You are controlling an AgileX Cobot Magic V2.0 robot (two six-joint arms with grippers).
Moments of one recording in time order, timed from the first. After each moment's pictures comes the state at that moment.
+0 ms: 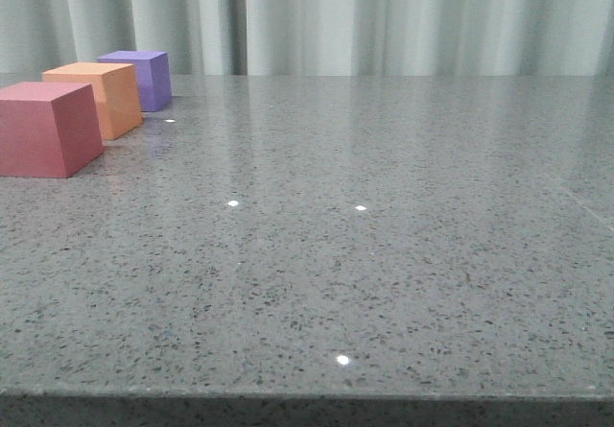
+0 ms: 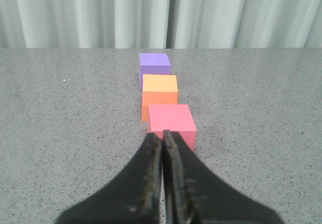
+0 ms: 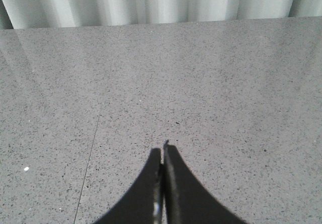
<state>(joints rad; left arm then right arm) -0.28 0.29 -0.49 0.11 0.46 -0.21 0.08 0.48 -0.56 -0.25 0.46 0.31</state>
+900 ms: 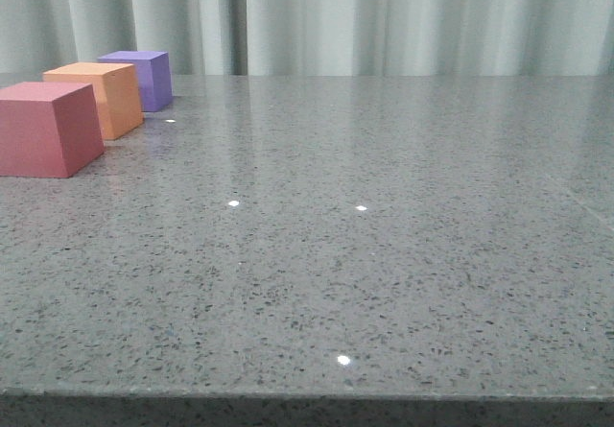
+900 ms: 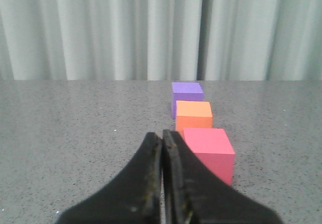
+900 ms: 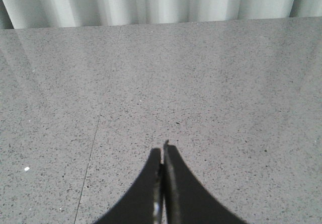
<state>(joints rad) -0.15 0.16 -0.31 0.15 0.24 -0.21 0.08 0.48 -0.56 -0.25 0.46 0.31</state>
